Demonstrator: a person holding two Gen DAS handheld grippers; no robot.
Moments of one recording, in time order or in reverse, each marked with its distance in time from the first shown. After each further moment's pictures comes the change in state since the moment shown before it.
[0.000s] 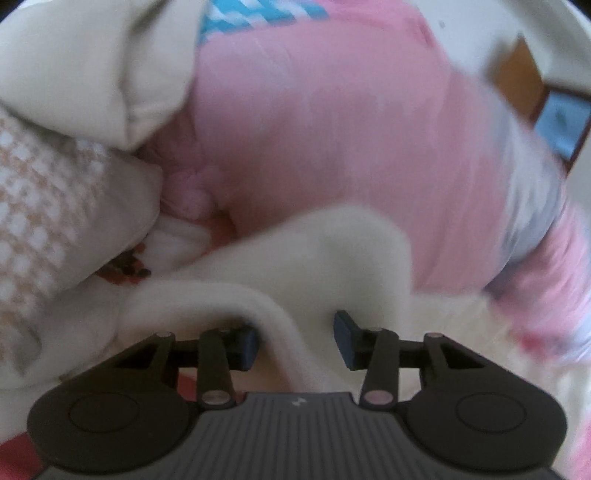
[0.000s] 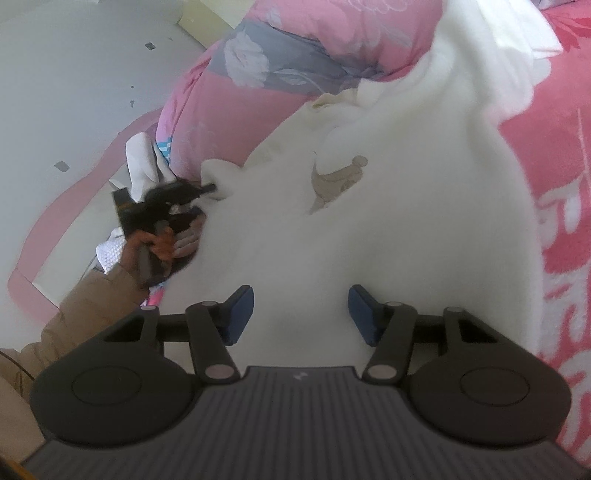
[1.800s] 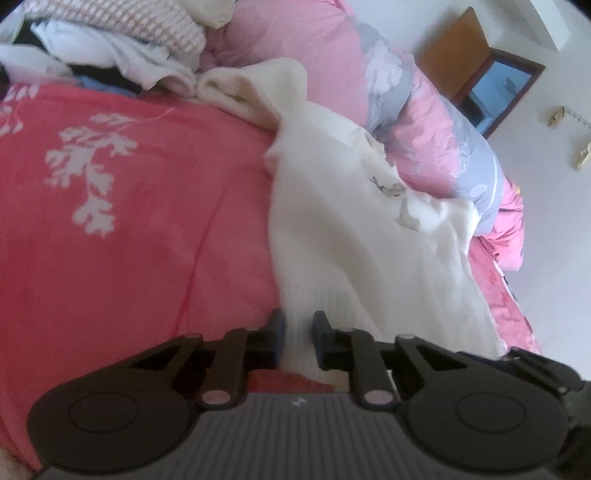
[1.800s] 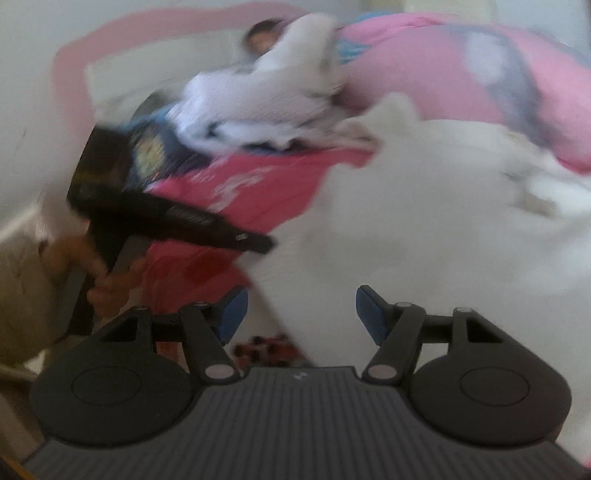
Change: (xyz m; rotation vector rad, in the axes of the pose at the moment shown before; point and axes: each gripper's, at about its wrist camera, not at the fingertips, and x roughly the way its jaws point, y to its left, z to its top) left arm -0.261 0.050 -0.209 -0.046 0.172 -0.275; right arm 0.035 0.227 -0.143 -0.734 0.185 -0.066
